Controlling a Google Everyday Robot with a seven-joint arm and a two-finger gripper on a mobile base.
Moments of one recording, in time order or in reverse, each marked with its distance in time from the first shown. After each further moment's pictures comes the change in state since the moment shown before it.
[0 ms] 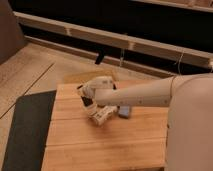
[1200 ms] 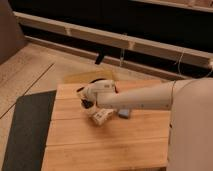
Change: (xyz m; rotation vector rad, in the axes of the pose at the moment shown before) arm 0.018 0.007 0.006 -0.043 -0.022 -0.046
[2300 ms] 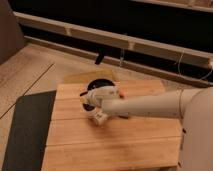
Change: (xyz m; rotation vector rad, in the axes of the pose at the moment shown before) arm 0.026 0.002 -0.010 0.004 0.004 0.071
